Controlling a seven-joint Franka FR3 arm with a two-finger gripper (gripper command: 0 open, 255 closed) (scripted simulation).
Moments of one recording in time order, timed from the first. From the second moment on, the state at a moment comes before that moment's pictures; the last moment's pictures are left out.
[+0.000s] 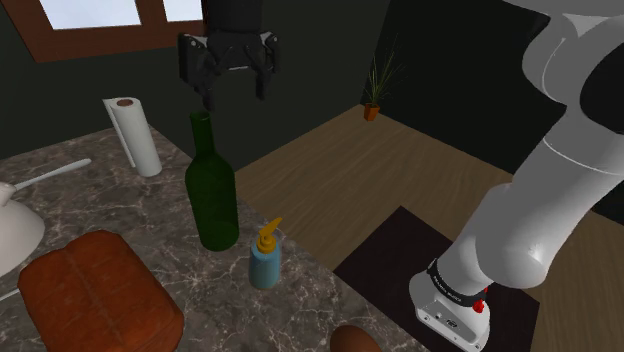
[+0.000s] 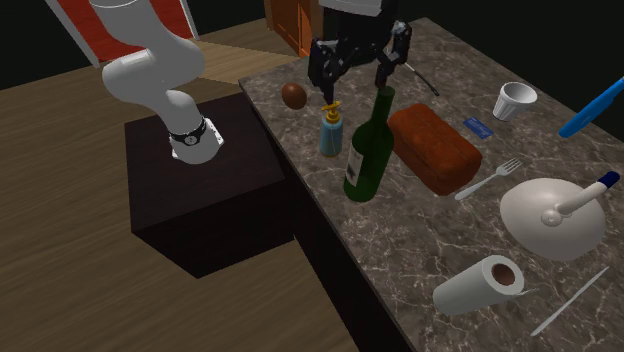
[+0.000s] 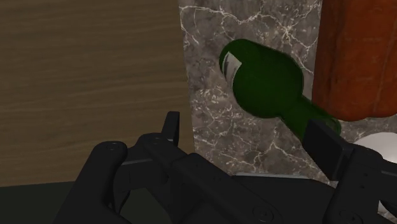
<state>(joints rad) 0.21 0.06 0.45 -1.44 -0.01 1.50 0.69</state>
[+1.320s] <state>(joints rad) 0.29 0.25 0.49 -1.30 -0.08 1.52 0.79</state>
